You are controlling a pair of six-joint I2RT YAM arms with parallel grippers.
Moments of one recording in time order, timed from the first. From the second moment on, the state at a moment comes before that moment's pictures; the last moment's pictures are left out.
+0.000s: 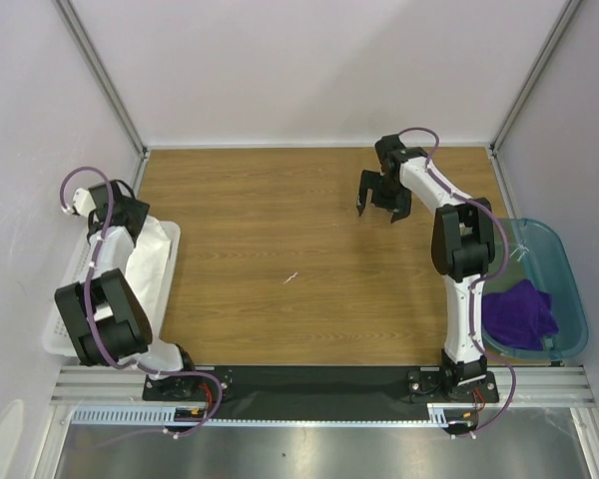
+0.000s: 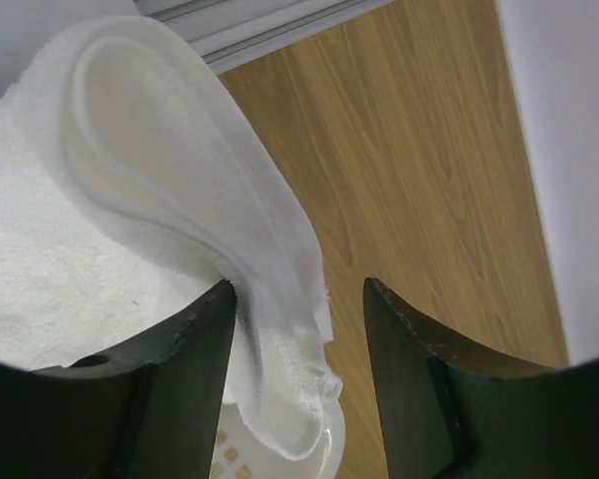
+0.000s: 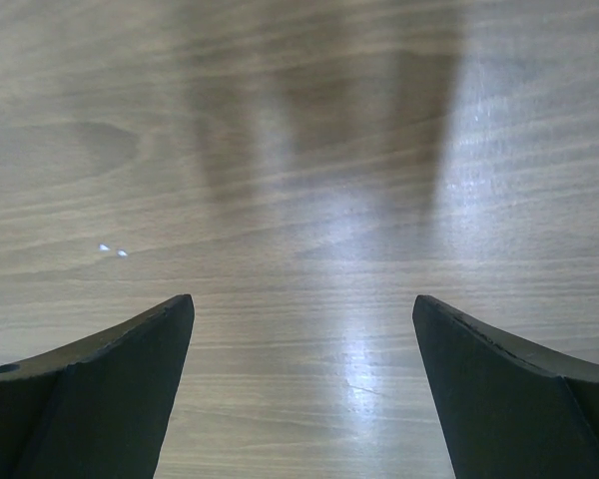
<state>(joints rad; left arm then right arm) 0.38 1.47 0.99 -0.19 -0.15 -0.86 0.27 2.21 1.91 -0.93 -0.02 0.43</state>
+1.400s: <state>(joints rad) 0.43 1.19 1.03 -0.49 -0.01 -0.49 0.23 1.87 1.63 -0.81 -0.04 0.46</state>
